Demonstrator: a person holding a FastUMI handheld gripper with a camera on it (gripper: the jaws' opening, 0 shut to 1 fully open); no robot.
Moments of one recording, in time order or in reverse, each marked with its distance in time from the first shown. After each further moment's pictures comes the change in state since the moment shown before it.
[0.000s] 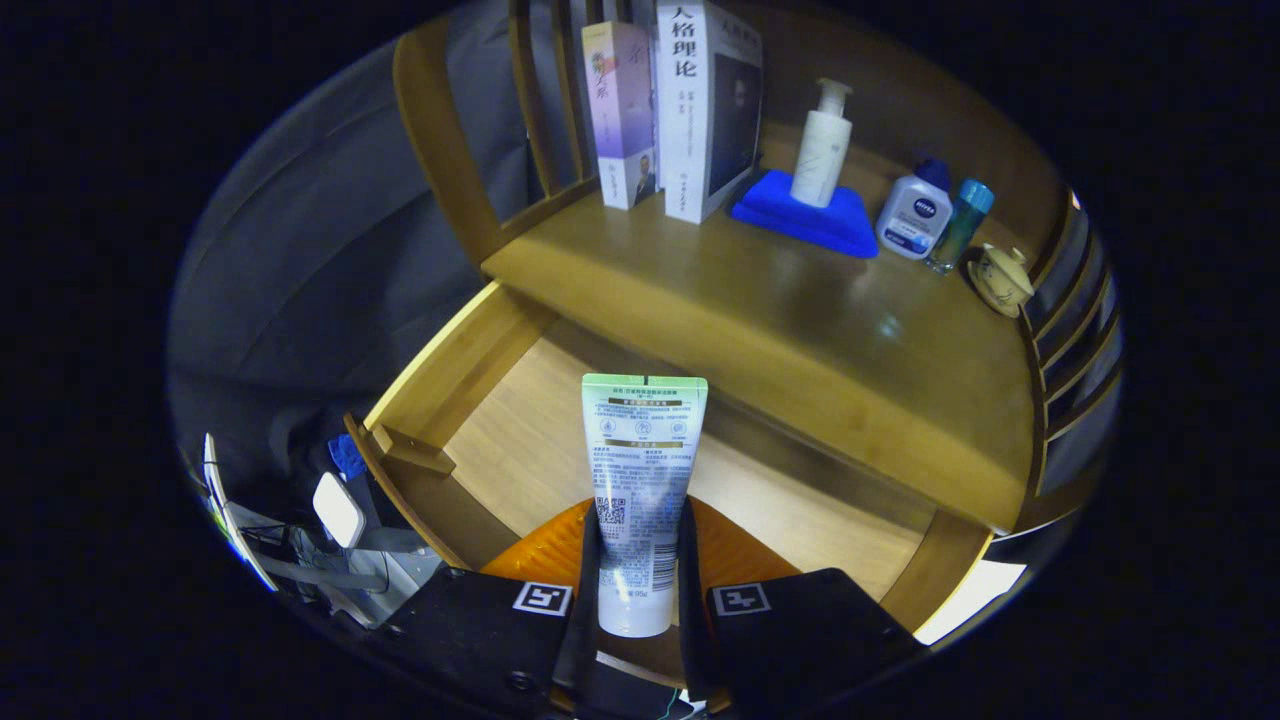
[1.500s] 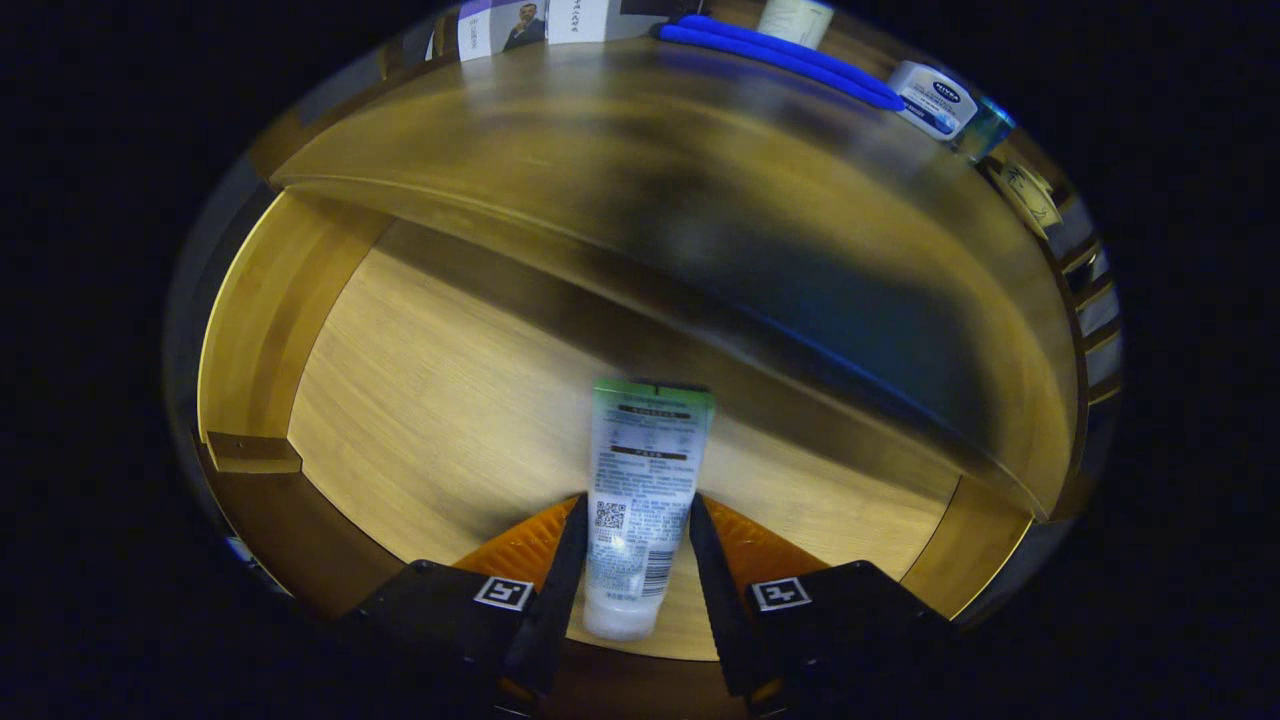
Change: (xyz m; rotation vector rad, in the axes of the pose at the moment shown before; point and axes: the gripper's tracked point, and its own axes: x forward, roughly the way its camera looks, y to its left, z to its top) arm 0.101 -0.010 -0.081 0.056 0.370 -0.160
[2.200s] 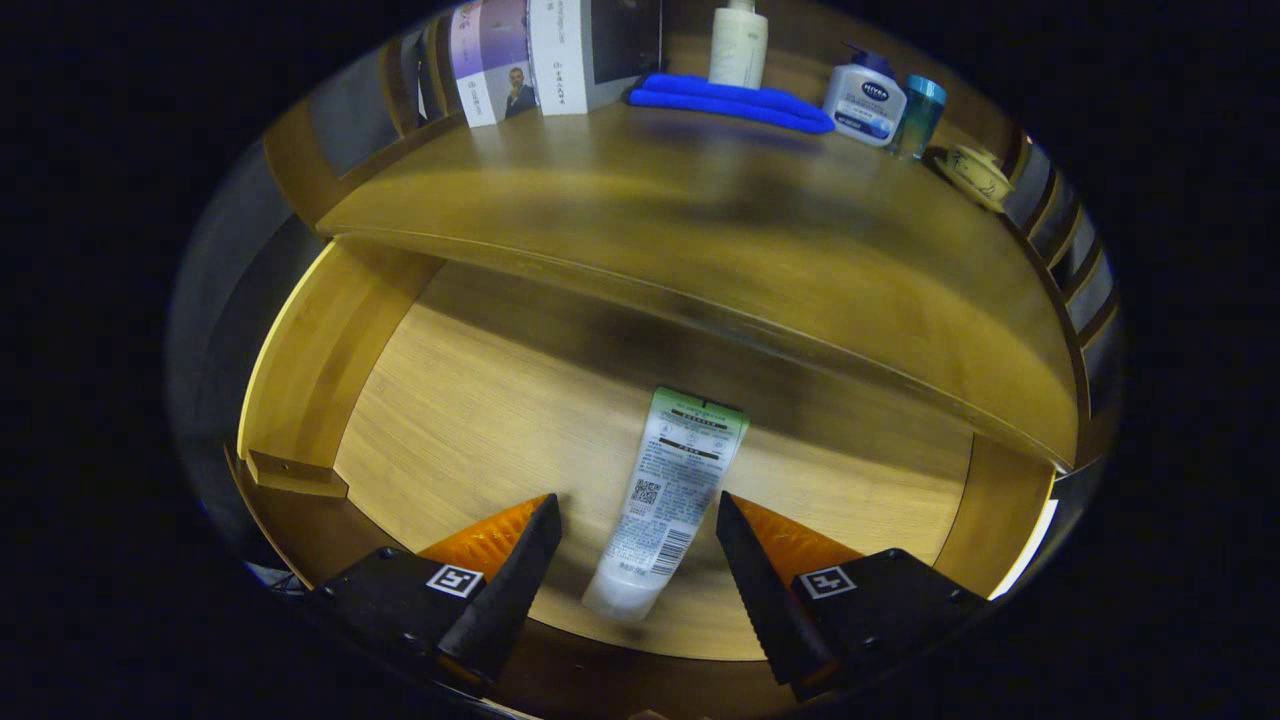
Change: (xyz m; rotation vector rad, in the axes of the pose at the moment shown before) arm -0.019 0.005 0.004 0.109 -0.171 0.033
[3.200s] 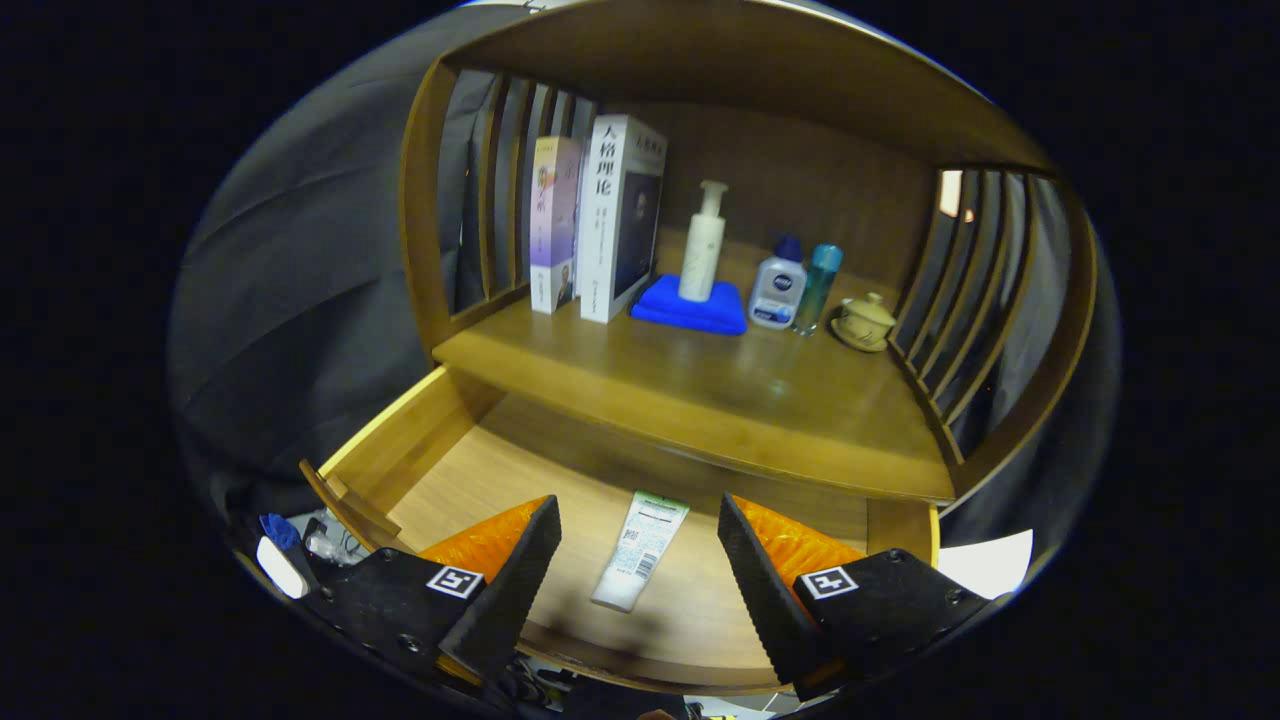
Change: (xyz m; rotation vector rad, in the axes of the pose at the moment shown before) arm -0.122 0.008 0.026 -0.065 -0.532 -0.071
